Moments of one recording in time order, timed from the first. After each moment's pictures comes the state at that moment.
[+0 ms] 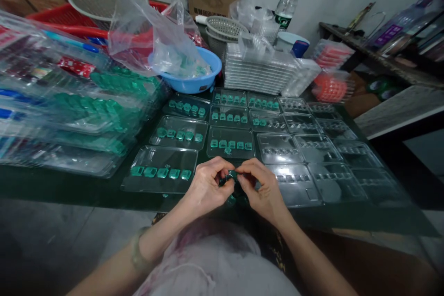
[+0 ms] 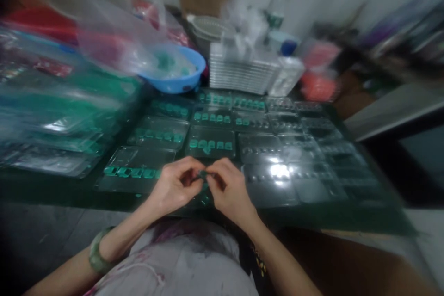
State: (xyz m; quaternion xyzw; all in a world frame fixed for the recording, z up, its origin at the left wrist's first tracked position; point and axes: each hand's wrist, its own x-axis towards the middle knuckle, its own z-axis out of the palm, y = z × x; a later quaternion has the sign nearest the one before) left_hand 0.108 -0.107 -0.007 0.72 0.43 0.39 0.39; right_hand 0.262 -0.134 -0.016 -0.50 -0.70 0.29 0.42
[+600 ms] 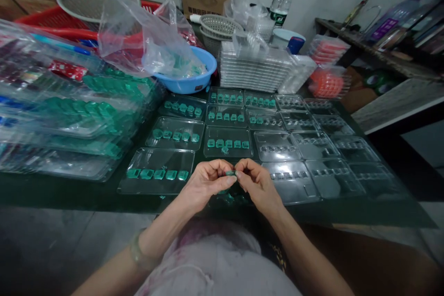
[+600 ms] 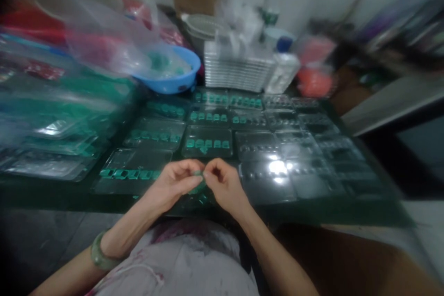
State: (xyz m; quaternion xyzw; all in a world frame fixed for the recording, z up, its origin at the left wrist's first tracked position) left_hand 0.105 -0.104 -0.016 0.48 0.33 0.38 0.72; right_hand 0.259 -0.130 -0.016 -0.49 -0.52 0.53 0.45
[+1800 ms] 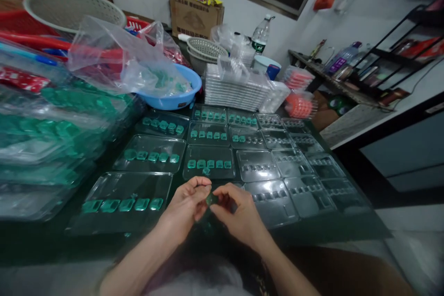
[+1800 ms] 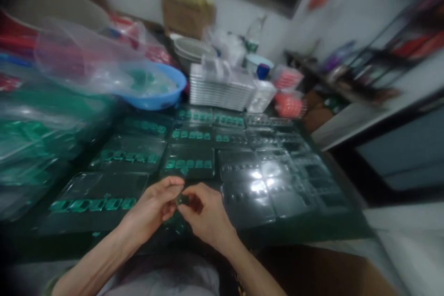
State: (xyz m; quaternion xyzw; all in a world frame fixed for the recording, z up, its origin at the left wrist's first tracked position) left_hand 0.121 -0.089 -0.028 0.31 0.45 0.39 0.75; right_hand 0.261 -0.127 -0.019 -0.53 -0.67 0.34 0.40
